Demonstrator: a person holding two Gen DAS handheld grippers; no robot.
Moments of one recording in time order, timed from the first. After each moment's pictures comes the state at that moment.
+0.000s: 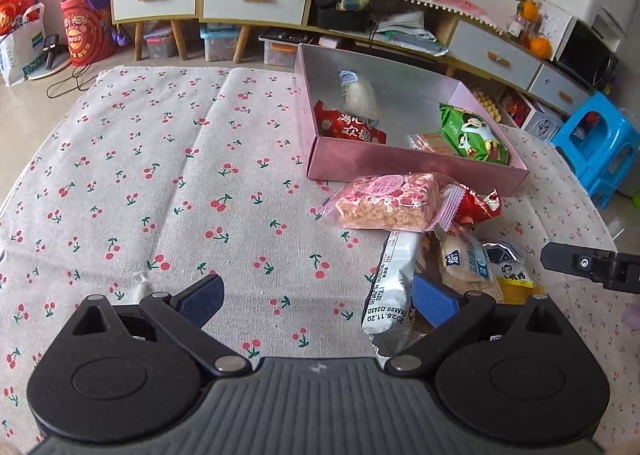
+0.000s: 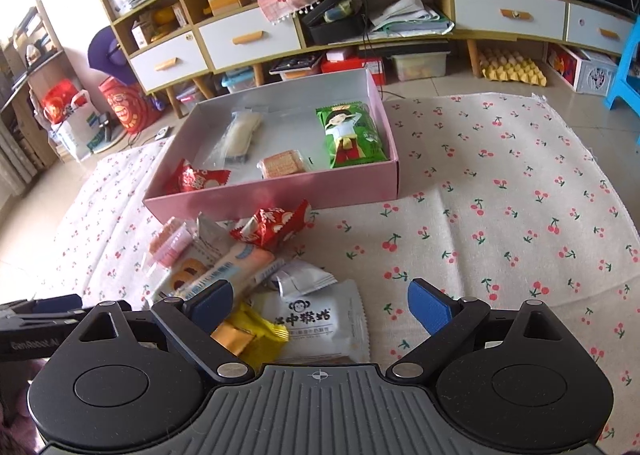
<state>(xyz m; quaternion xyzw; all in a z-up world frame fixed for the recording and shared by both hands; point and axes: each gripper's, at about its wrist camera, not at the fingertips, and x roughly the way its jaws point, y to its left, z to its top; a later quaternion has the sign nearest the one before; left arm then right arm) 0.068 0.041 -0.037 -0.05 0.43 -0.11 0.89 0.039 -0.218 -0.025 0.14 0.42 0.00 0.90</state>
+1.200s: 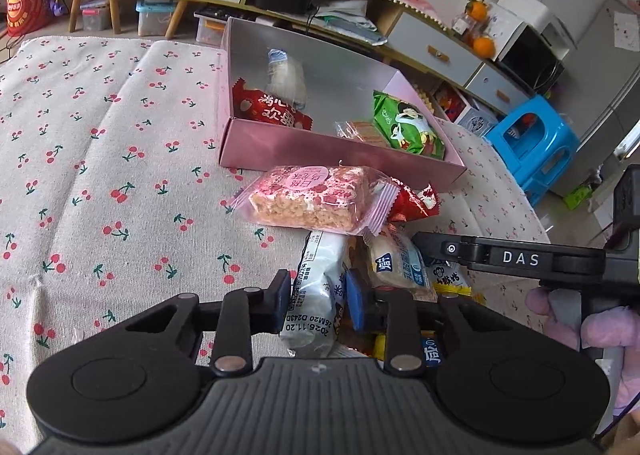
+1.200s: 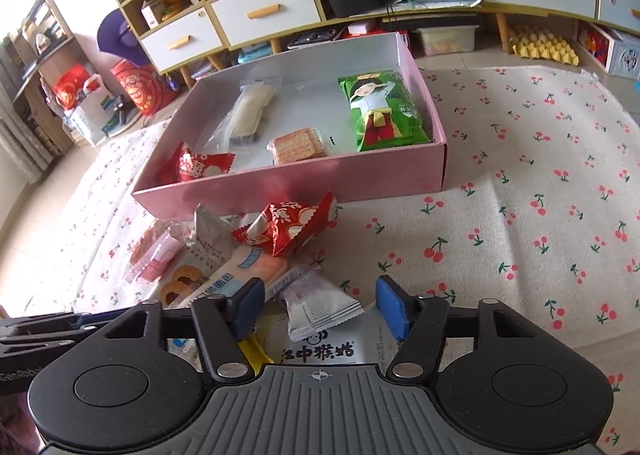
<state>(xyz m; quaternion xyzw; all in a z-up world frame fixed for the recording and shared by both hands) 0.084 0.029 -0.049 -0.11 0.45 -0.21 0.86 0.087 -0.206 -0.056 0.14 0.45 0.03 0.88</state>
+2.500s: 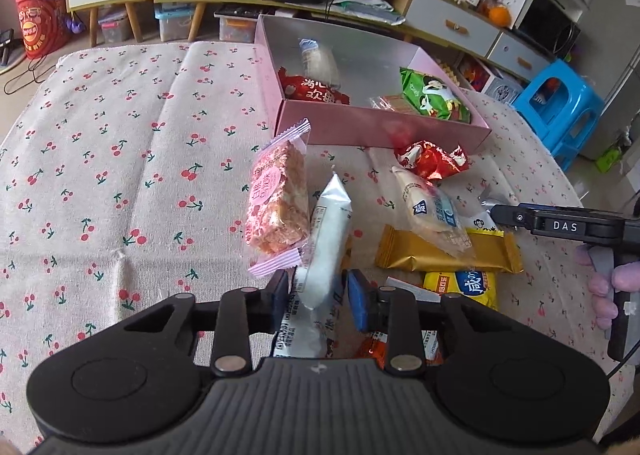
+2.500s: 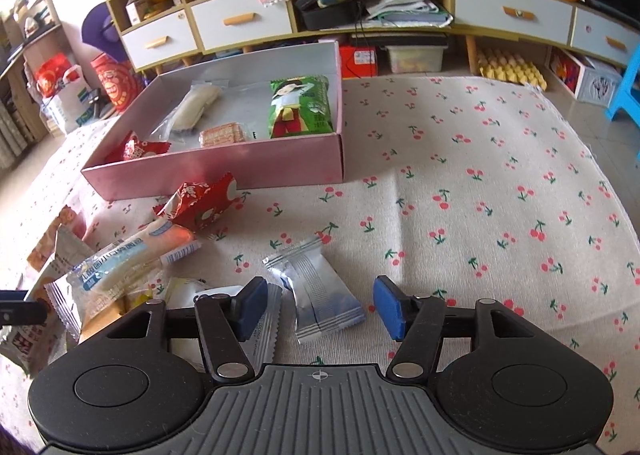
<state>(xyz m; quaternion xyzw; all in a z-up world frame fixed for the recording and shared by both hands) 0.060 0.050 -0.039 -0.04 0.46 -0.18 0.87 0.056 -0.250 -0.066 0.10 0.44 0.00 0.89</state>
